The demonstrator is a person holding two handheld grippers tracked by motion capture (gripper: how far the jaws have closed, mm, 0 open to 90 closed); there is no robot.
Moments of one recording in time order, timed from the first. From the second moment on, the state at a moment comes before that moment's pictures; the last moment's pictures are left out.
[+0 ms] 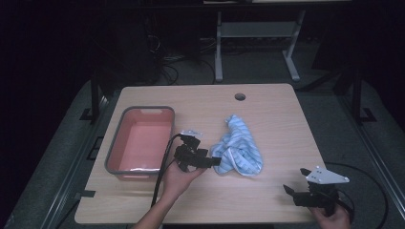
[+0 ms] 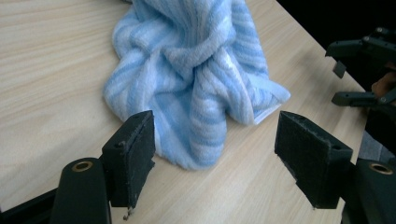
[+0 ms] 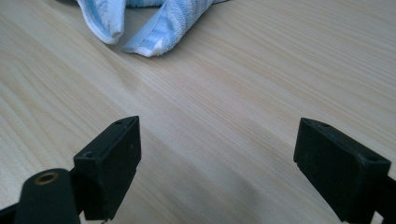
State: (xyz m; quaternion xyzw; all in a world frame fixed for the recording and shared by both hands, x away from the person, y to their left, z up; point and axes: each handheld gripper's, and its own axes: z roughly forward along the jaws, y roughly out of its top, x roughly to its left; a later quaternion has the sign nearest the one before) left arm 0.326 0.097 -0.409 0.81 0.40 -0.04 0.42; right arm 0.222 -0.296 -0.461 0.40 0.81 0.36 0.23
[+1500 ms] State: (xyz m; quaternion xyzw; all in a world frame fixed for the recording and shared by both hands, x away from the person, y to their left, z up) left arm 0.276 0.117 -0.438 0.81 0.39 -0.04 0.43; right arm 0.221 -0.296 -0.461 0.40 0.81 0.36 0.23
